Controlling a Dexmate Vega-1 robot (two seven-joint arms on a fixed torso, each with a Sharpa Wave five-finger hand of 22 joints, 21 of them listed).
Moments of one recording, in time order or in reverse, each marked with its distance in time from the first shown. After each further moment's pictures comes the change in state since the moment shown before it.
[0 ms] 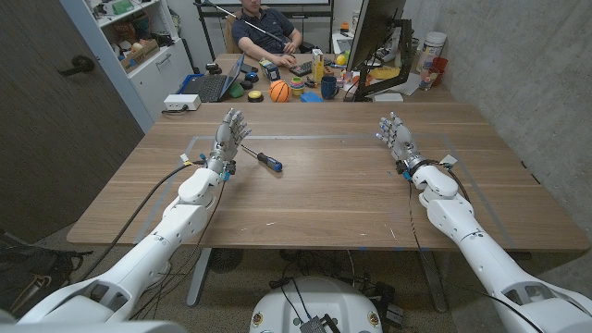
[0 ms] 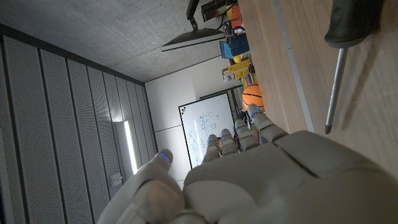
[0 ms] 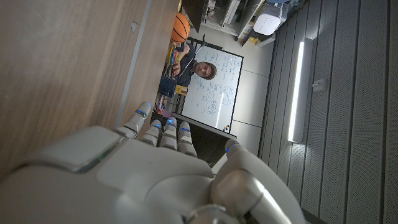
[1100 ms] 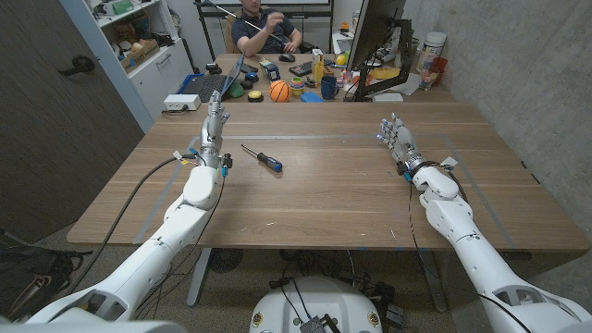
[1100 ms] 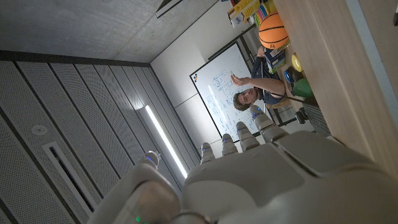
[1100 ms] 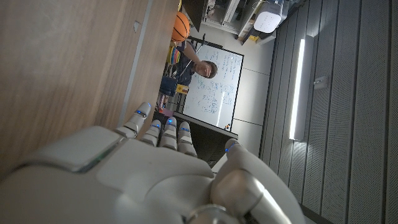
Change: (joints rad) left arm 0.052 -0.005 -0.025 -0.102 0.360 -0.074 0.382; left_hand 0.031 -0.115 -0.062 -0.061 0.000 -0.093 -0.143 -0.003 0.000 -0.068 -0.018 -0.004 0.000 -0.048 0.013 -0.007 0.000 -0.016 0.016 -0.060 0.000; right arm -0.012 0.068 0.081 0.002 -0.084 -0.030 0.062; right_hand 0.000 0.000 0.000 0.000 0.000 0.000 0.000 0.000 0.000 0.000 0.000 0.000 0.005 0.000 0.000 0.000 0.000 0.000 0.000 -0.009 0.000
